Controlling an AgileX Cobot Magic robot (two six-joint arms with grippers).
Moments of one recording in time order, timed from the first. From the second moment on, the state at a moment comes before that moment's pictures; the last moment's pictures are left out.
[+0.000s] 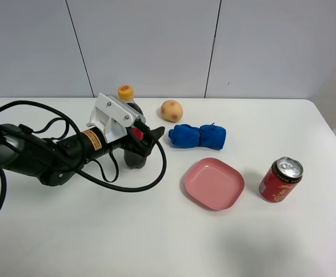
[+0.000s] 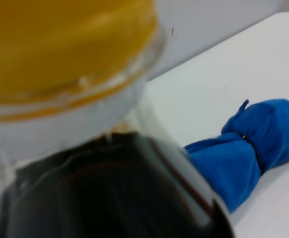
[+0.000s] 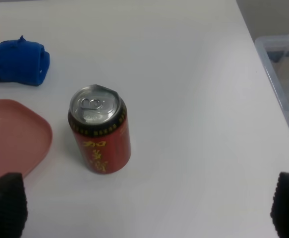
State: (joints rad) left arm -0.54 1.91 -0.66 0.22 -0.98 -0.07; right arm 0.00 0.00 -0.50 -0.02 1.07 0.04
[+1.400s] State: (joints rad) left arm -0.55 1.60 -0.90 0.32 -0.29 -0.34; right arm 0.00 0.00 -0.50 -0.02 1.07 0.04
